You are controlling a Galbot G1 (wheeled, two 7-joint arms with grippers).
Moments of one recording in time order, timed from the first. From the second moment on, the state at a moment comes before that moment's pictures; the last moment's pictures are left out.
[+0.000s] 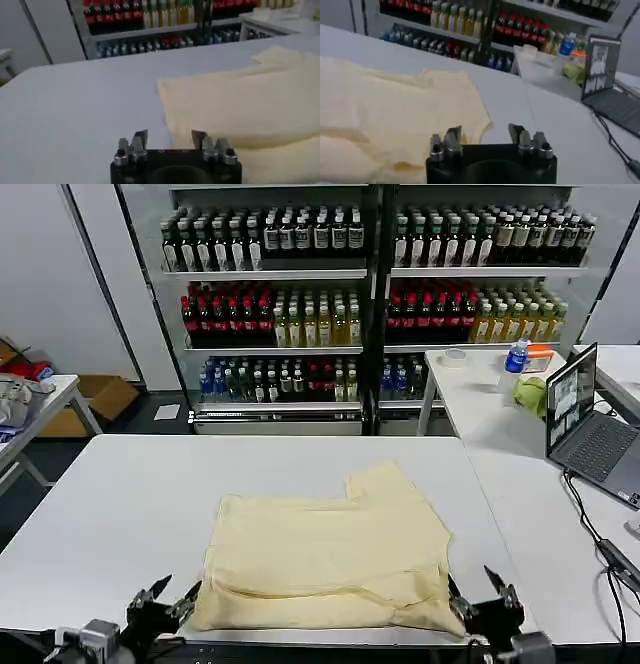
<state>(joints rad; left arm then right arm) 1.70 -0.96 -0.65 -2.20 -0.55 0.48 -0.12 -1.62 1.05 0.52 2.32 0.34 -0.56 0.27</state>
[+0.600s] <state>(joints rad) 1.24 -0.91 -0.41 -1.89 -0.63 0.51 -0.16 -1.04 1.09 0.25 1.88 0.46 -0.57 0.30</state>
